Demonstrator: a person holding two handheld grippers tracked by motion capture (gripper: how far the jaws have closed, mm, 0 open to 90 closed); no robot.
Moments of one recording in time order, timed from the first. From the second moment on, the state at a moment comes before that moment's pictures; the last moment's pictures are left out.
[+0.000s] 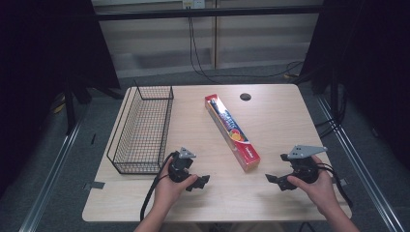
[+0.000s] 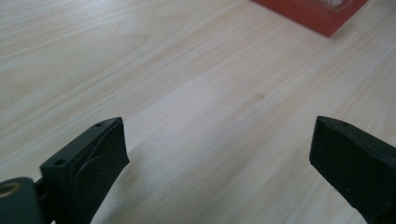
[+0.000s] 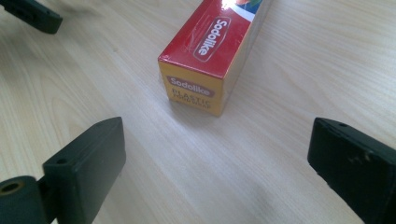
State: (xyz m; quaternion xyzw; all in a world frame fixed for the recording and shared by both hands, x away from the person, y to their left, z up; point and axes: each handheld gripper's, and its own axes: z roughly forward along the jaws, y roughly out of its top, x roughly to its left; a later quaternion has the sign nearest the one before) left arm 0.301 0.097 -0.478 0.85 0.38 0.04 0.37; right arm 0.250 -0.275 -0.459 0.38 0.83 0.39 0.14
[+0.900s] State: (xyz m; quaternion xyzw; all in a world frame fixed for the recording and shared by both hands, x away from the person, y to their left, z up) left arm 0.390 0.001 -0.424 0.82 0.44 0.01 0.37; right arm 0.251 -0.287 -0.454 0.40 0.81 0.39 0.16
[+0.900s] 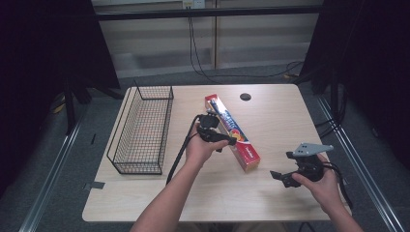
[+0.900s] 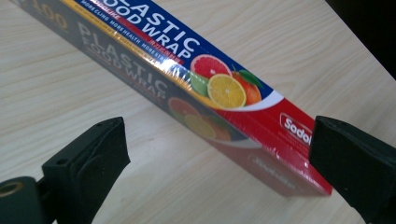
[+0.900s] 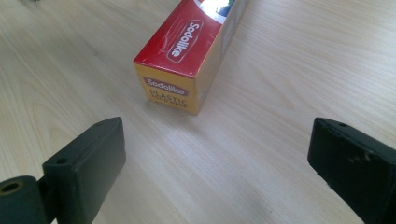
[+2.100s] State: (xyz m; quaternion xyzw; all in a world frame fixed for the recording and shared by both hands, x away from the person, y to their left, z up) left arm 0.430 -0.040 -0.453 0.80 0.50 0.03 0.33; right arm 0.251 -0.288 -0.452 0.39 0.81 0.40 0.15
